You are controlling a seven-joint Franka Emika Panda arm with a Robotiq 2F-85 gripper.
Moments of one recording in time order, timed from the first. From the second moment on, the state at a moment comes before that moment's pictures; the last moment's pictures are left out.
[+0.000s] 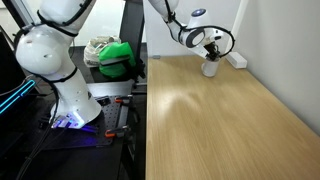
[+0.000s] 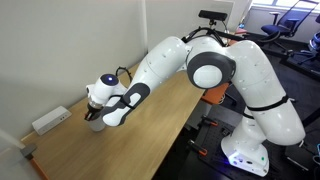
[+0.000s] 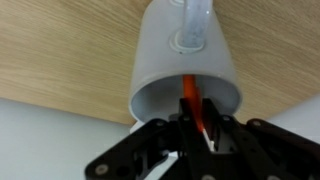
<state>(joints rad) 0.33 0.77 0.06 -1.67 -0.03 3.04 -0.07</state>
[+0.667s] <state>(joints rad) 0.41 0.75 -0.02 -1.70 -0.03 3.14 -0.07</state>
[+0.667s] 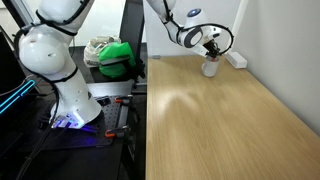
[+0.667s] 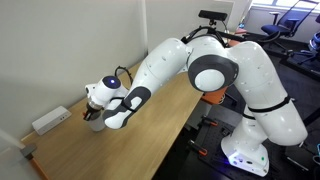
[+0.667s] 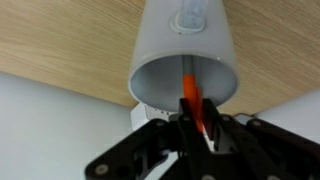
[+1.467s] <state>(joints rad) 0.55 0.71 -0.18 -1.76 -0.03 3.21 -0.03</state>
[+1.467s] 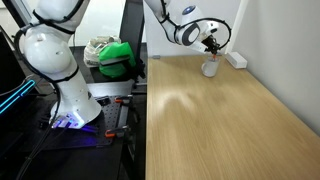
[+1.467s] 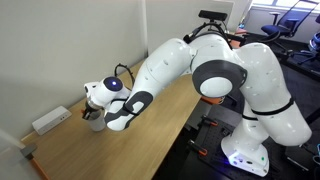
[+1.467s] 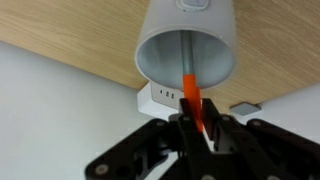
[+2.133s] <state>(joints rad) 0.73 0.68 -0.36 -1.83 0.02 3.30 -0.03</state>
